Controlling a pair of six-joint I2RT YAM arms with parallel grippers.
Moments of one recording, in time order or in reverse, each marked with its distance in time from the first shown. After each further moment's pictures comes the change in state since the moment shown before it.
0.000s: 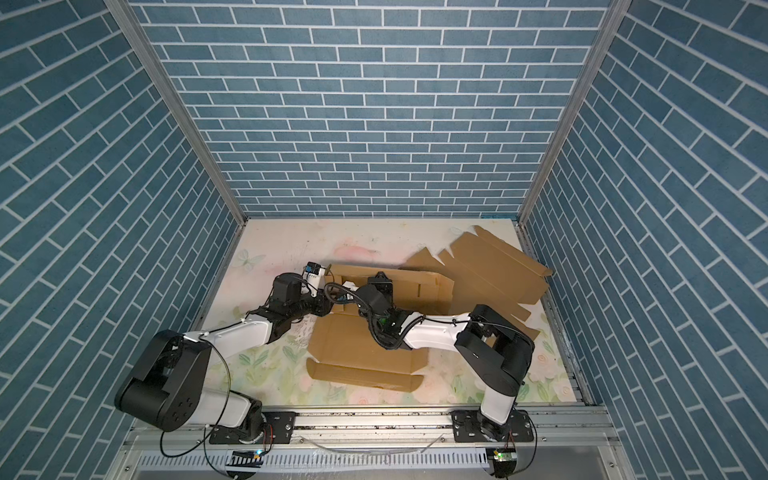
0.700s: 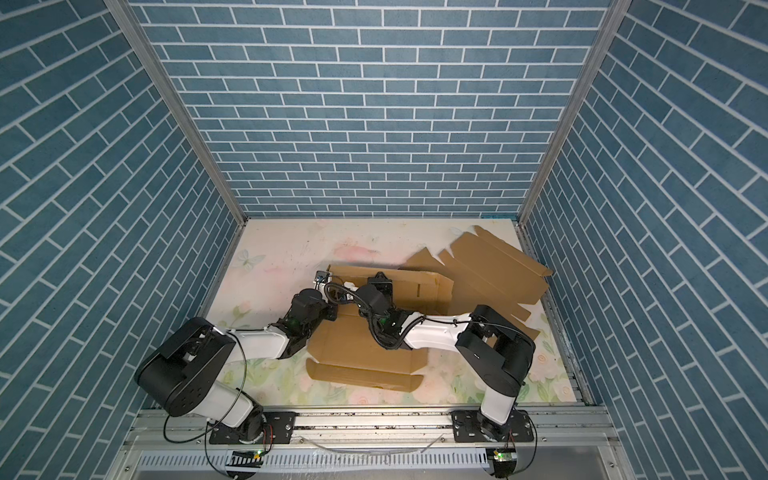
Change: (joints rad) left arm -0.236 0.130 -0.076 0.323 -0.516 0.028; right arm 0.000 -0.002 0.000 -0.004 -0.009 0.008
